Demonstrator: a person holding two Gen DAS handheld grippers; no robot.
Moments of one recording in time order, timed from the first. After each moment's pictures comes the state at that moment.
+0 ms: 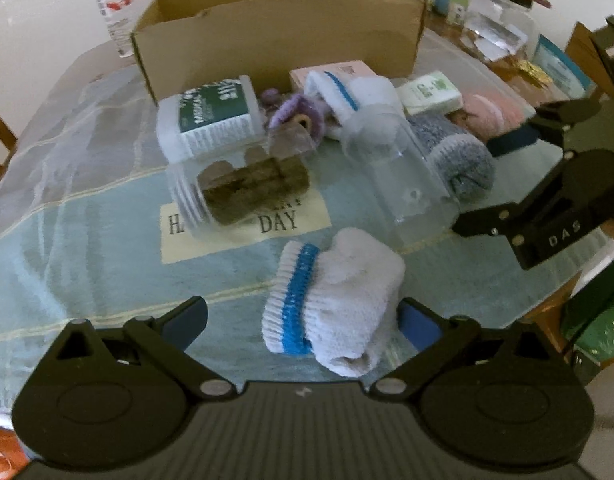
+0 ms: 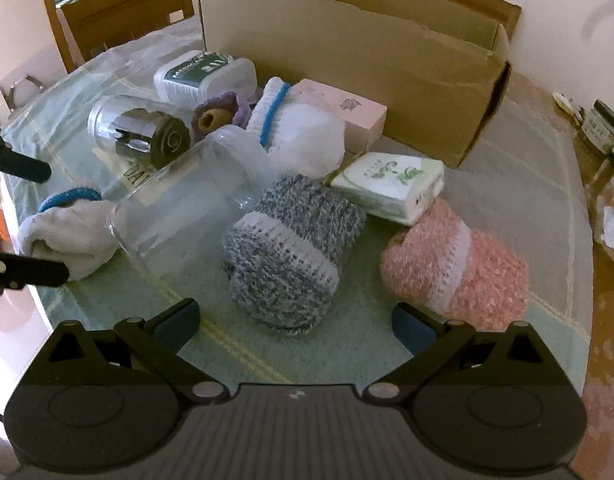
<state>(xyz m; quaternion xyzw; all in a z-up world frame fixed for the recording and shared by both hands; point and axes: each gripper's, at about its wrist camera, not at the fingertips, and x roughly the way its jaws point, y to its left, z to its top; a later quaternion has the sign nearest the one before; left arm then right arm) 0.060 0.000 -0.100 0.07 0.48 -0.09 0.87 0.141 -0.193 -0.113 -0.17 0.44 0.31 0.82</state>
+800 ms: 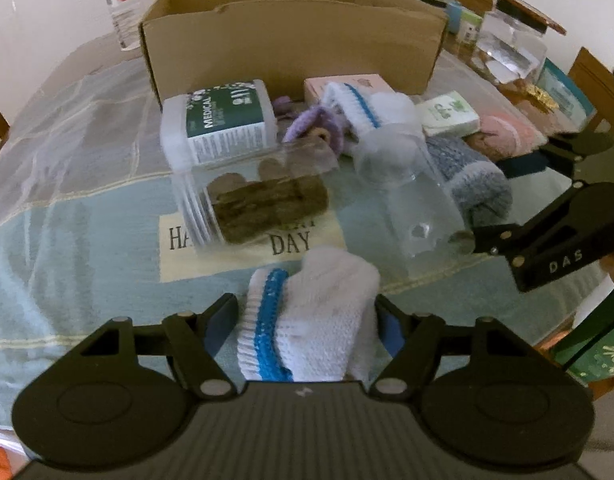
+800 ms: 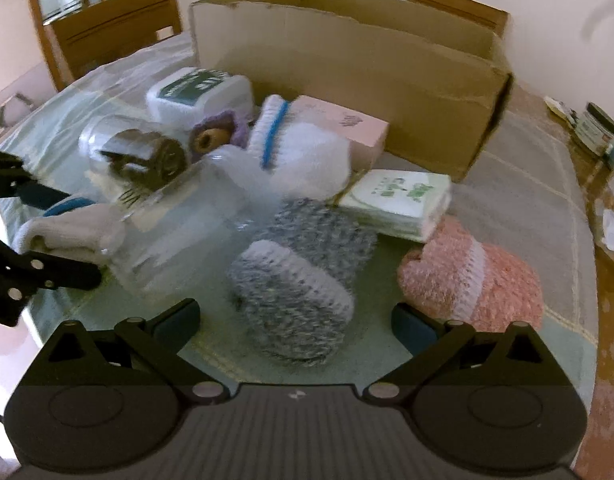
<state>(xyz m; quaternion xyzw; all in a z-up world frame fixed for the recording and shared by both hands) 0.077 0.016 -0.105 0.03 0.48 -0.10 0.87 0.143 -0.185 -0.113 -0.15 0.43 0.28 0.84</state>
